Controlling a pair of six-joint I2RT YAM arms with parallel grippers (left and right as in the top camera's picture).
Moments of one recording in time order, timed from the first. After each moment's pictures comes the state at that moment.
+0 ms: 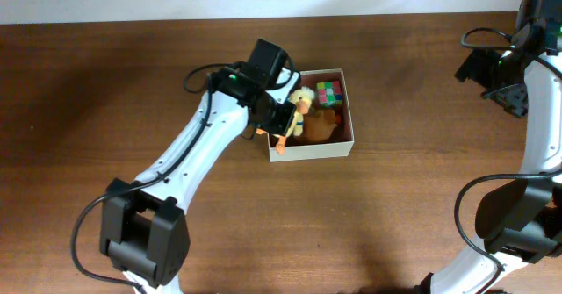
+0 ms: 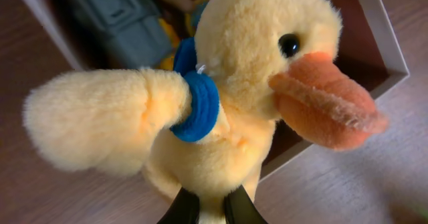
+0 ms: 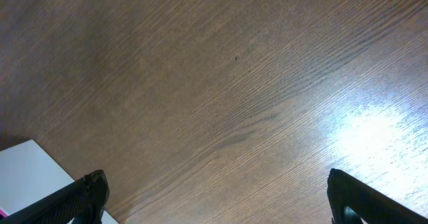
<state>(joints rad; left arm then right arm) -0.49 1.91 1.66 -0.96 0.16 -0.05 -0.31 1.94 1.98 -1.32 0.03 0.39</state>
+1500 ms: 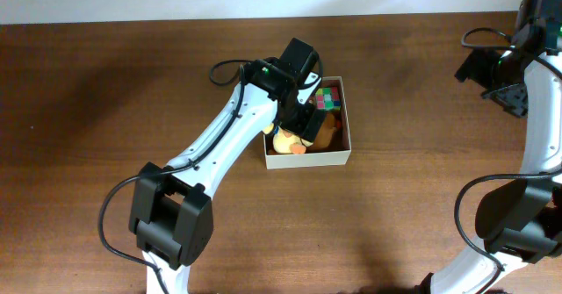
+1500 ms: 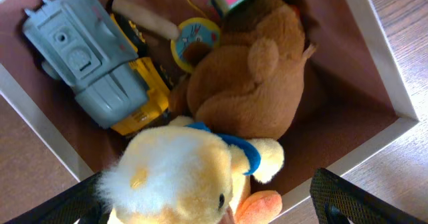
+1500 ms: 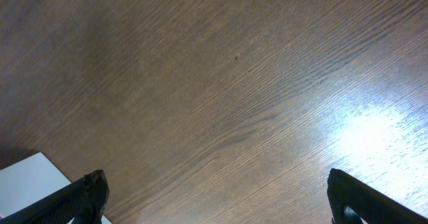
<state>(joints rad) -0.58 2.05 1.85 -1.08 0.07 -0.06 -0.31 1.94 1.98 -1.32 0.03 0.39</state>
